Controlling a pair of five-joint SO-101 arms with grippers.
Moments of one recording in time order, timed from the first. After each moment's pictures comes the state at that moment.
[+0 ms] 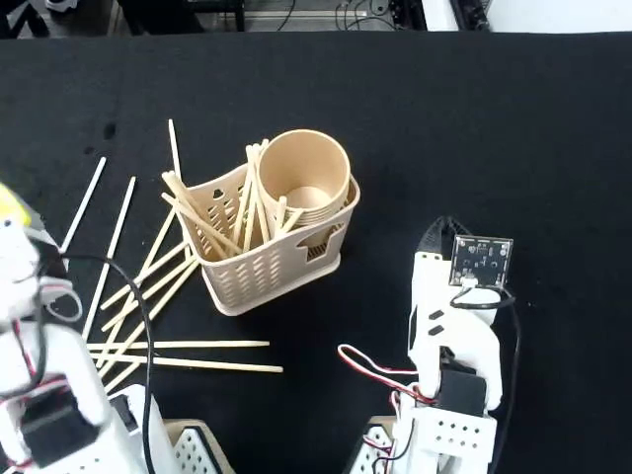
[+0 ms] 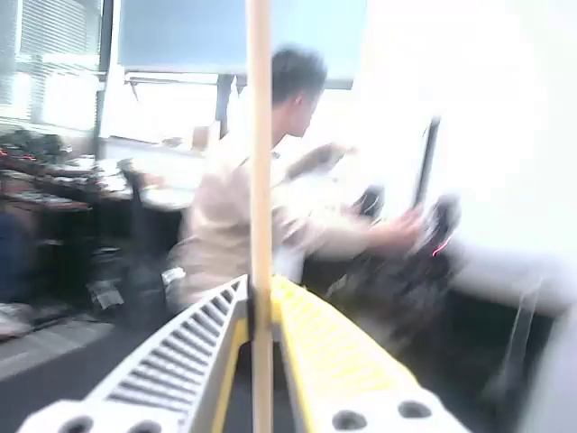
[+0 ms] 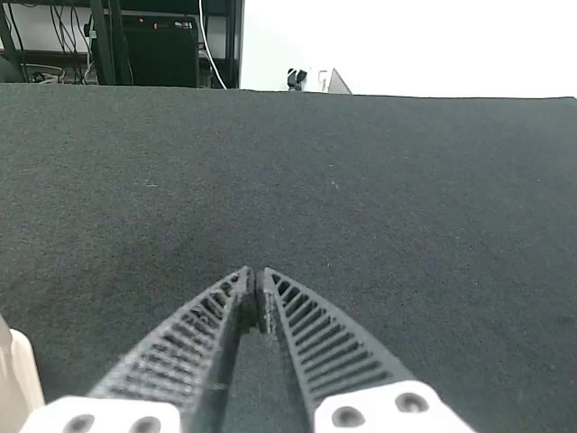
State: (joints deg) left arm -32.9 -89.8 56.1 24.9 6.8; right arm 11.2 -103.1 96.8 33.3 8.7
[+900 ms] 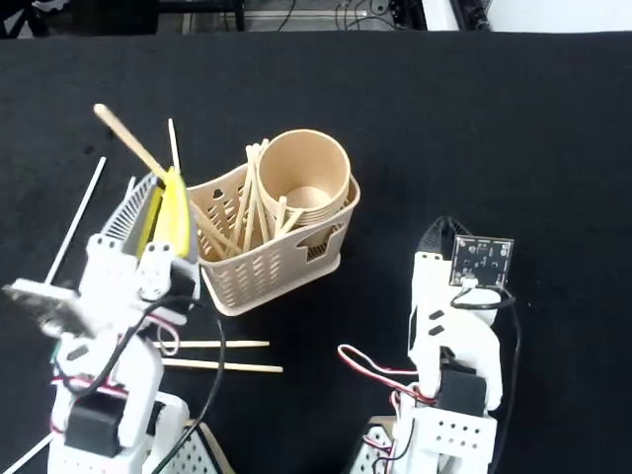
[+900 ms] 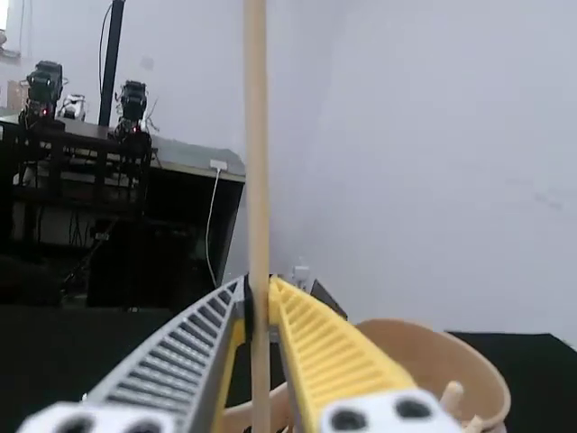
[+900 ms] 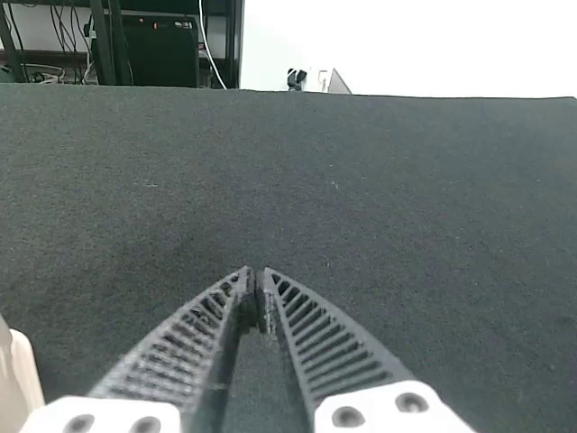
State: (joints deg) left arm 6.9 -100.4 73.5 27.0 11.9; right arm 11.2 -103.1 96.8 33.3 8.7
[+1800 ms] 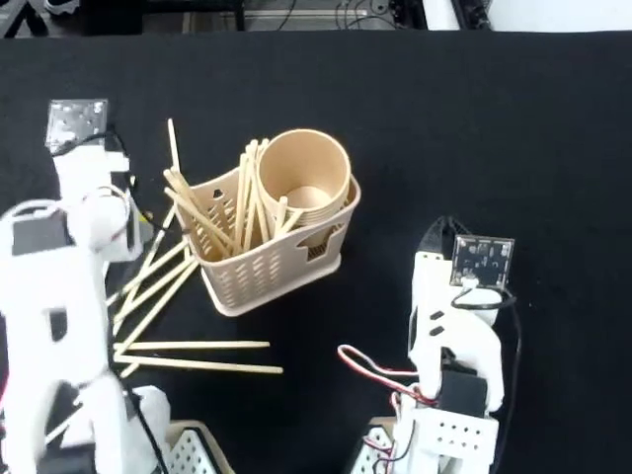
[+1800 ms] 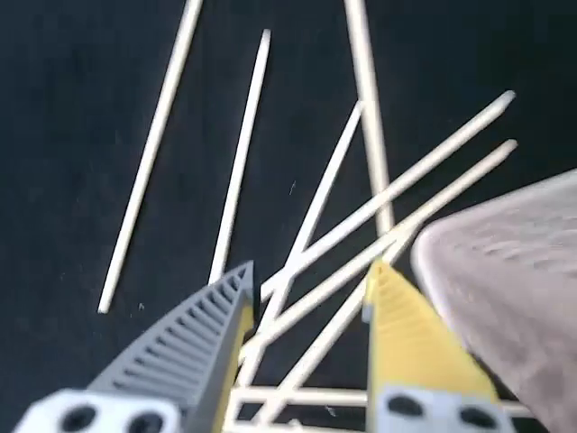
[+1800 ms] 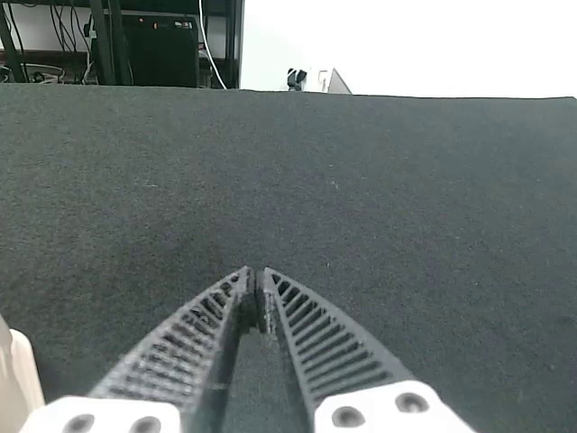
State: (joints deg) left arm -18.2 -32.9 27.9 75.6 -10.6; right arm 11.2 -103.1 96.8 33.3 8.7
